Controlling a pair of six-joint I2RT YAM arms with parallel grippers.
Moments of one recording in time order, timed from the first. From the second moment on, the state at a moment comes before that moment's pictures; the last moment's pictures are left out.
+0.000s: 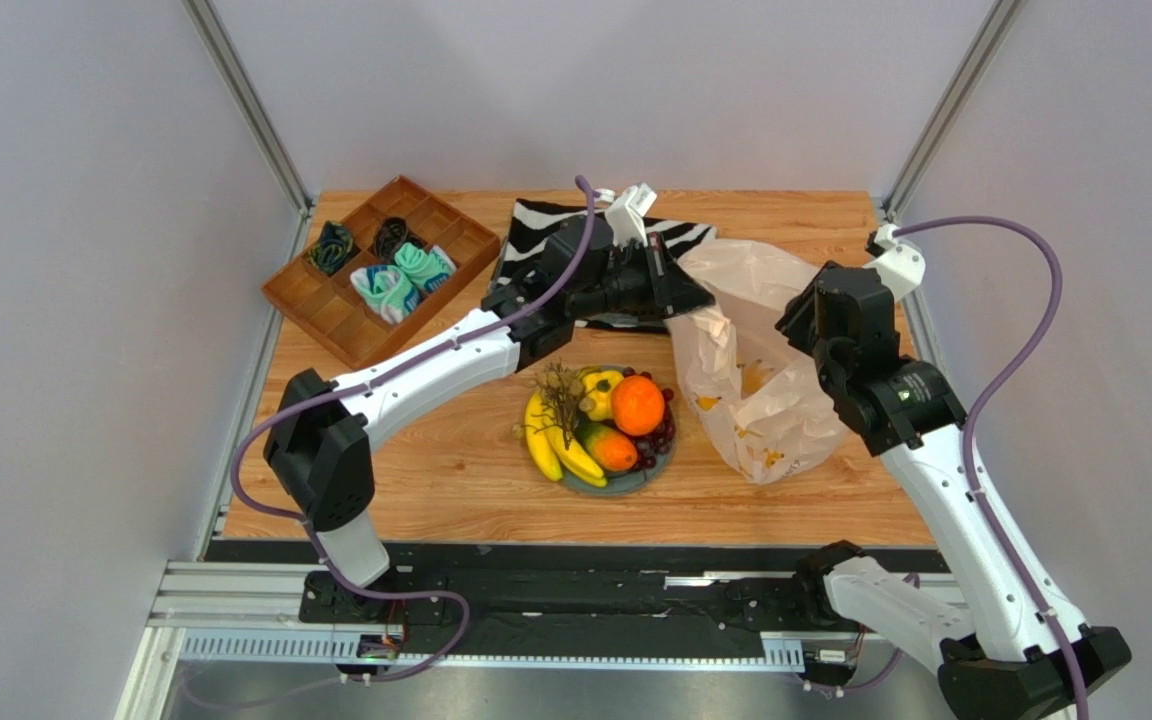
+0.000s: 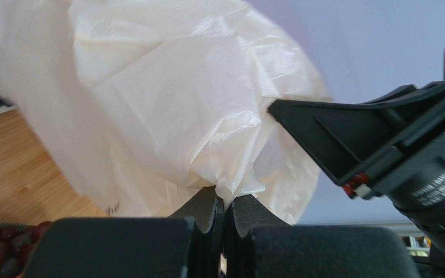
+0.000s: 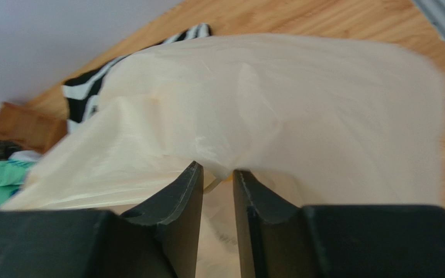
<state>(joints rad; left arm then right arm) -0.82 1.71 1.48 0.06 0.30 -0.84 0.38 0.95 1.14 -0.66 0.51 0.65</state>
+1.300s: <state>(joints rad) -0.80 1.77 1.70 -0.33 0.28 -0.76 0.32 1.00 1.29 -1.14 -0.05 0.67</state>
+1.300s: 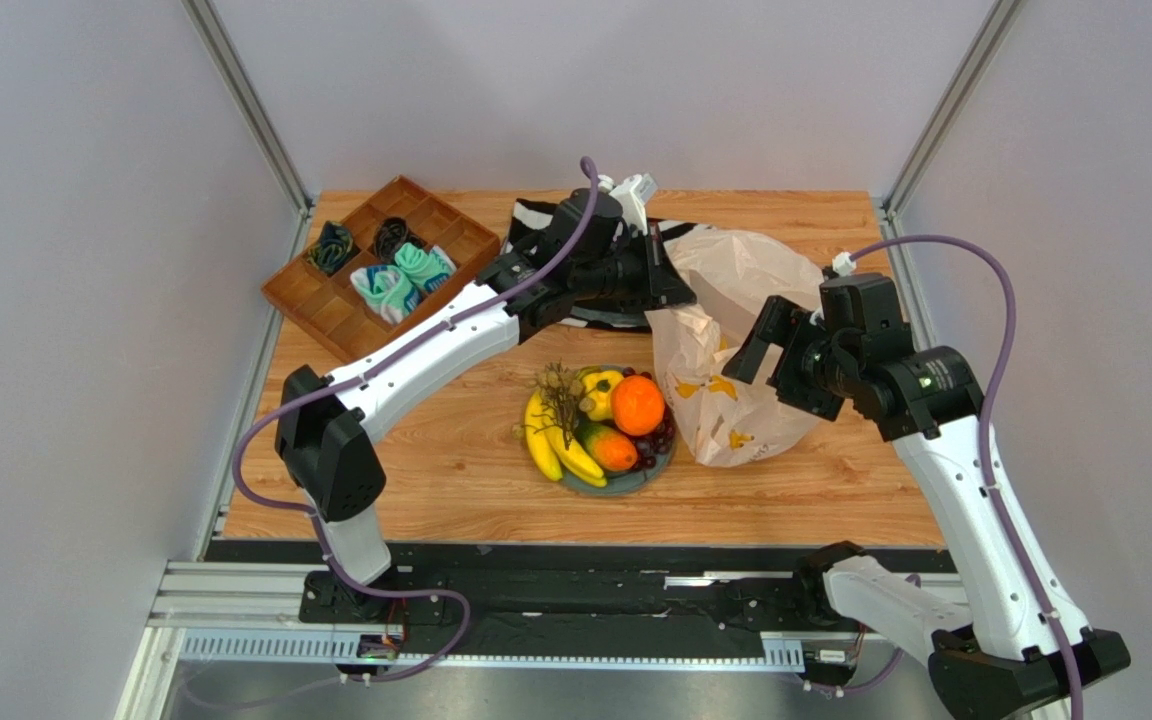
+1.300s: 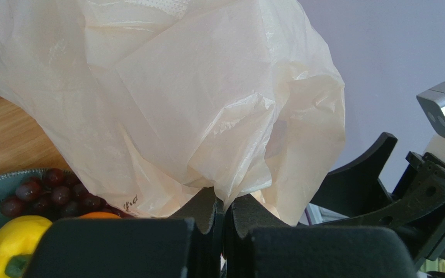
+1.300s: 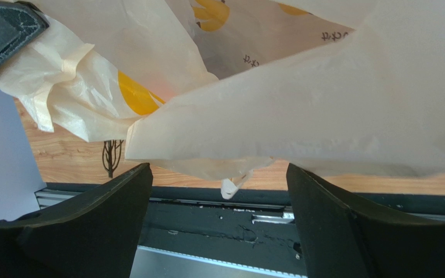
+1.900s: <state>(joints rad) -0.79 1.77 1.71 -0.34 0.30 -0.75 0.35 1.03 1.06 -0.76 -0.12 0.58</state>
